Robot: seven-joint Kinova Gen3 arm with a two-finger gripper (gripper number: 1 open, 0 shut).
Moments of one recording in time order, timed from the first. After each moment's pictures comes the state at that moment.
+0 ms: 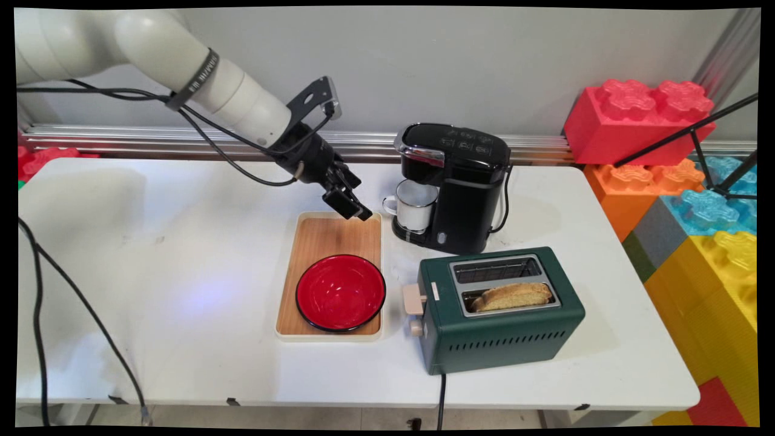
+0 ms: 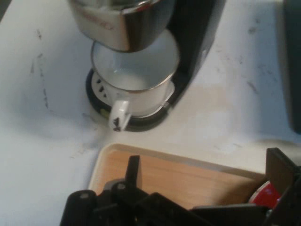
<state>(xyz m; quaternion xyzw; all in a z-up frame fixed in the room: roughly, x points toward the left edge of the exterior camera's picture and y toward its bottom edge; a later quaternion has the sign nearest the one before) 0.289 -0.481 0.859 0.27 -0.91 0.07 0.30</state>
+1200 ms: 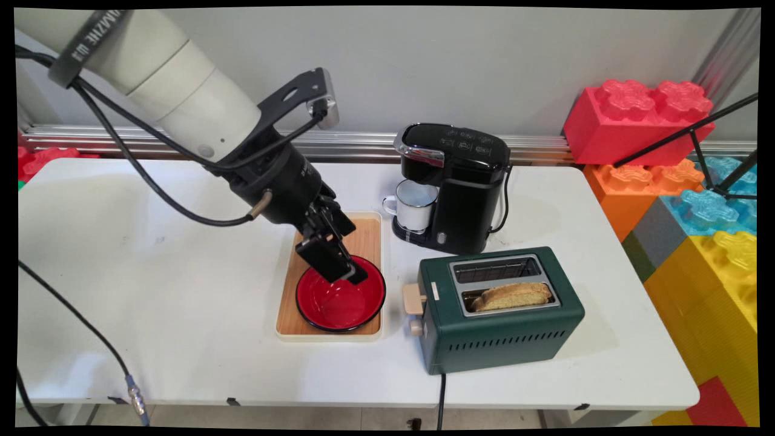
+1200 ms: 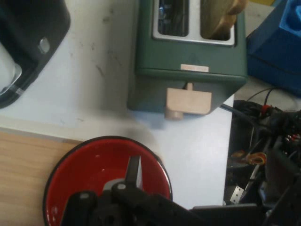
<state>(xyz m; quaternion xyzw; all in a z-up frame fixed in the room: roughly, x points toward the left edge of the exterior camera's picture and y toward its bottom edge) 0.215 -0.341 0.963 0.26 -0.93 0.01 0.26</state>
